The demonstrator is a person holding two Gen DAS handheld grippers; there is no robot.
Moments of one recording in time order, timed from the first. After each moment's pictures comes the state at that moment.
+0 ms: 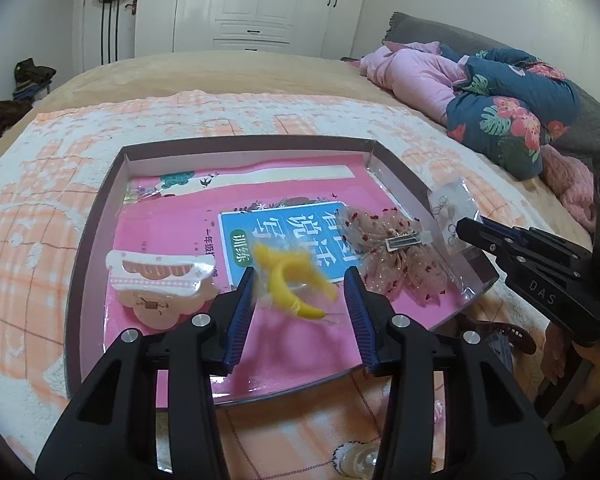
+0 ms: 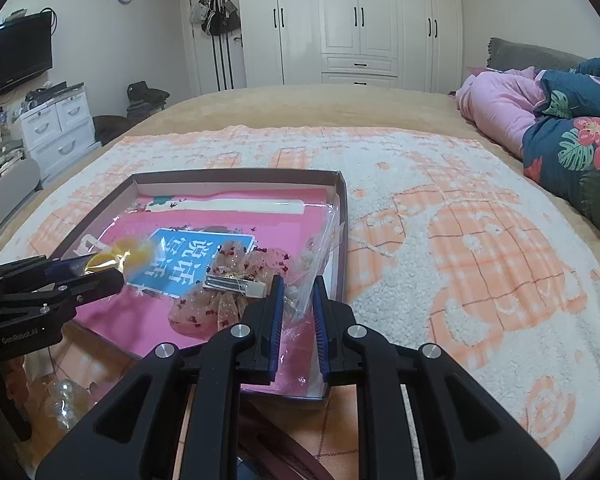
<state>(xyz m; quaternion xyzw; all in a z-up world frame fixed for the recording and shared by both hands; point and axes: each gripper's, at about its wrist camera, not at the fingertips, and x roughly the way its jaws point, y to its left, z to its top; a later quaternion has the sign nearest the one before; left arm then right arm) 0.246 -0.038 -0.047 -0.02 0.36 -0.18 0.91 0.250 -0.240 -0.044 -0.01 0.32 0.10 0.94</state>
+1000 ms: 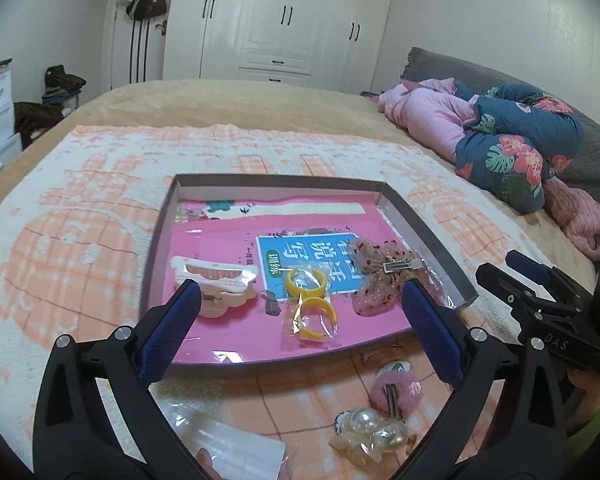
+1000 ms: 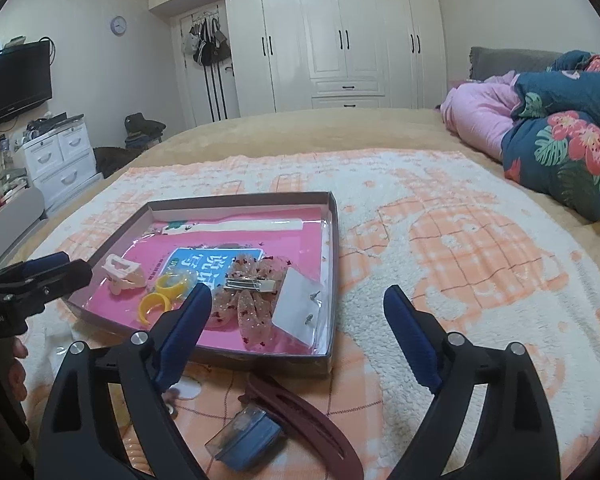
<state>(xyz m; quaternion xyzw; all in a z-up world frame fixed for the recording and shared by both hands) 0.202 -0.011 -0.008 -0.04 0.31 -0.14 0.94 0.197 -0.247 -0.019 0.02 0.27 0.09 0.96</state>
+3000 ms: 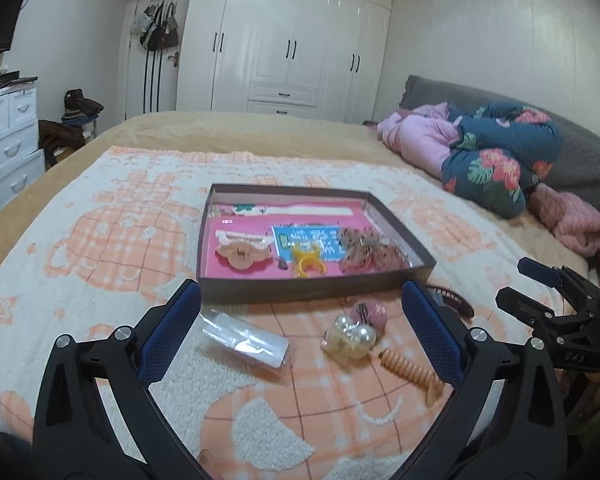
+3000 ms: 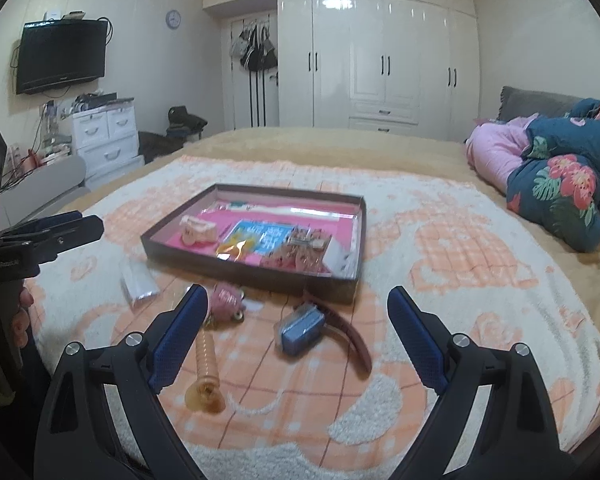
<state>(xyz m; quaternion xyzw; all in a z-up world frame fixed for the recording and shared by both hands) 0.089 0.009 0.008 -0.04 0.26 -0.13 0.96 0.078 -0.235 -0.003 -0.03 0.25 0.15 0.96</state>
